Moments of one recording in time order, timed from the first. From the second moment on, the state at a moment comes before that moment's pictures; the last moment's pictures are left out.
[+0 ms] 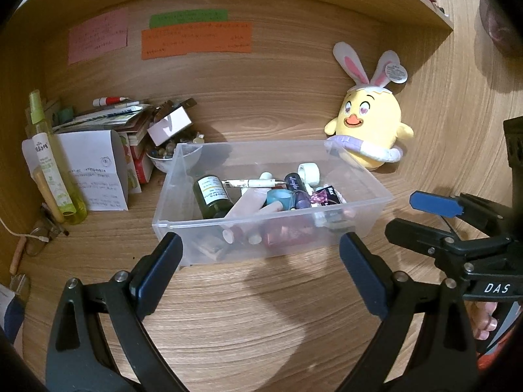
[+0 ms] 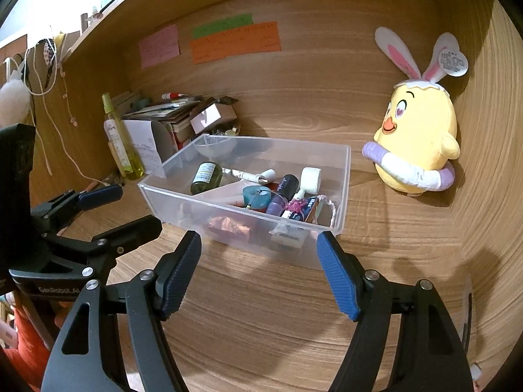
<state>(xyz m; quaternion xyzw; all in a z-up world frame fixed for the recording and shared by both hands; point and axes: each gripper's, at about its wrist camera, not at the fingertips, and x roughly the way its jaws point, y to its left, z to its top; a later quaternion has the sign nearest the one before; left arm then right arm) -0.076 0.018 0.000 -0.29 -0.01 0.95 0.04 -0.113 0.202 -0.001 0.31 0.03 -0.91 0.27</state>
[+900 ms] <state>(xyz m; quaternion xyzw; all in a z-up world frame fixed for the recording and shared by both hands) -0.078 0.019 0.000 -0.29 -0.02 0.95 0.04 -0.116 0.203 -0.002 0.31 0.02 -0.91 0.28</state>
